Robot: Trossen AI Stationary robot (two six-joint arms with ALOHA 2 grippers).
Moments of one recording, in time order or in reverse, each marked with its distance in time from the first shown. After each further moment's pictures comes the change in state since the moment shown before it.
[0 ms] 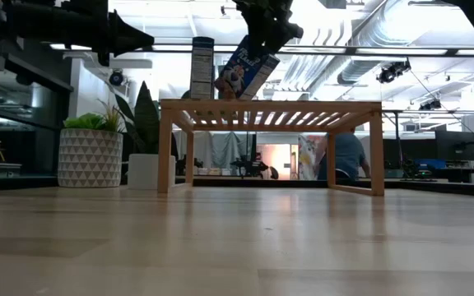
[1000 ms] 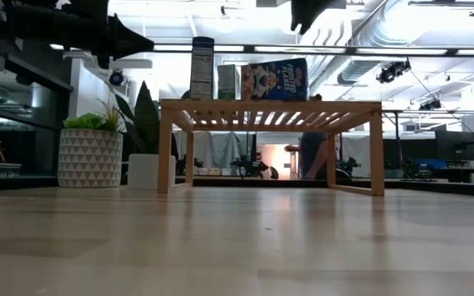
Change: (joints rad) left arm 0.000 0.000 0.000 -0.039 0.003 -0.001; right arm 0.088 -0.201 -0.072 -0.178 0.192 -0.014
